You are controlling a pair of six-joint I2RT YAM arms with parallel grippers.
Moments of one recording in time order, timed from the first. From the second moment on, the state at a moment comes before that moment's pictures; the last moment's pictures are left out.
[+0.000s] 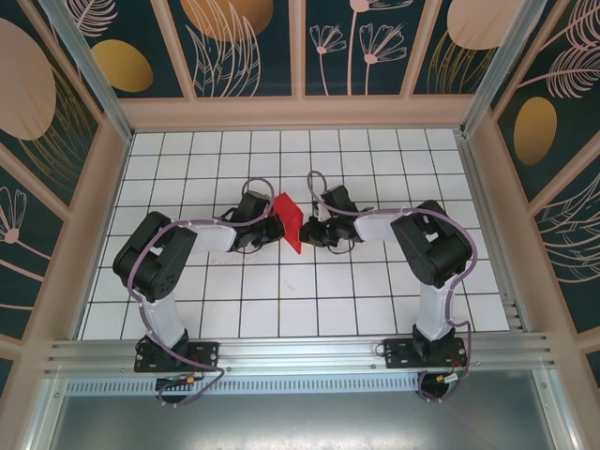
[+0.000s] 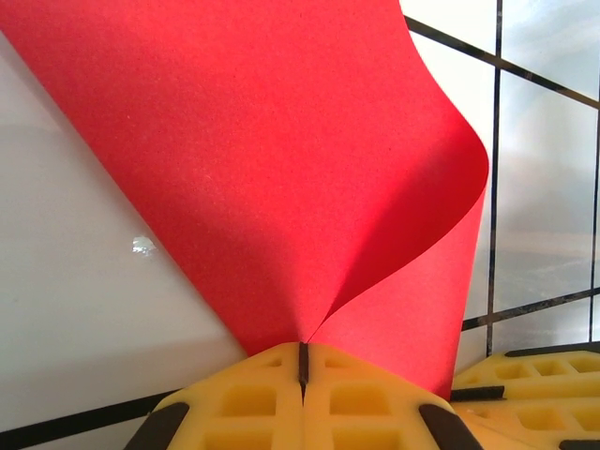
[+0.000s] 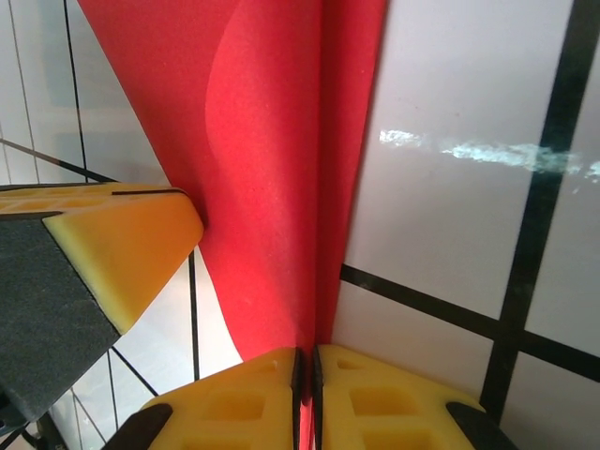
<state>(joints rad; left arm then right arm) -0.54 1.83 0.86 0.09 0.22 -0.79 0.60 1.92 0.99 -0.02 -0.50 0.71</state>
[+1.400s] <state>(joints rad) -0.54 1.79 0.79 0.23 0.31 -0.87 0.66 1.94 1.09 -0.16 -0.37 0.78</state>
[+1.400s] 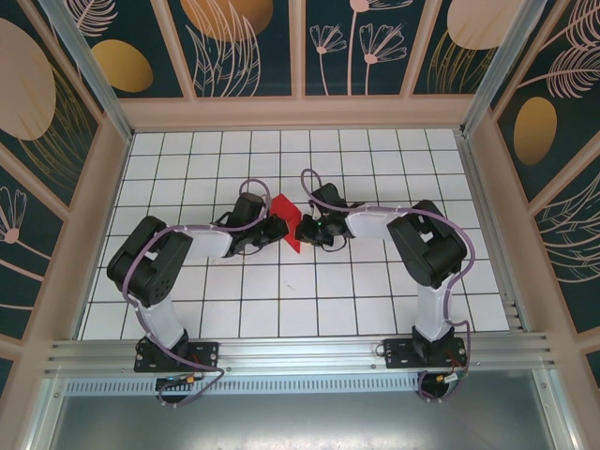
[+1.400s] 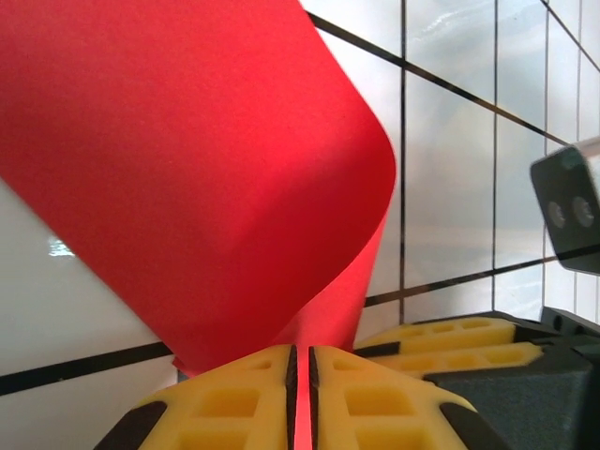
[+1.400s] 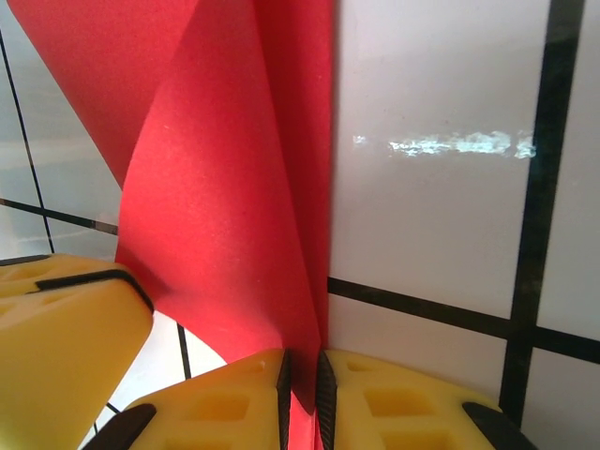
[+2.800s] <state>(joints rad) -0.54 1.85 0.88 0.10 0.20 -0.81 0.66 1.90 1.04 -0.09 -0.51 0.72</state>
